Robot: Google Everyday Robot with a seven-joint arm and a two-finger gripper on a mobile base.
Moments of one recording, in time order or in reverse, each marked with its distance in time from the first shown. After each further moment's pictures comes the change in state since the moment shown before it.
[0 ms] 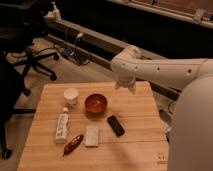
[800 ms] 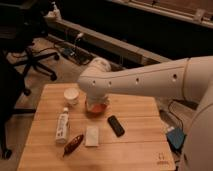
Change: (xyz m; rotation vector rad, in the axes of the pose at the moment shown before) arm 0.155 0.154 -0.077 -0.138 0.007 -0.713
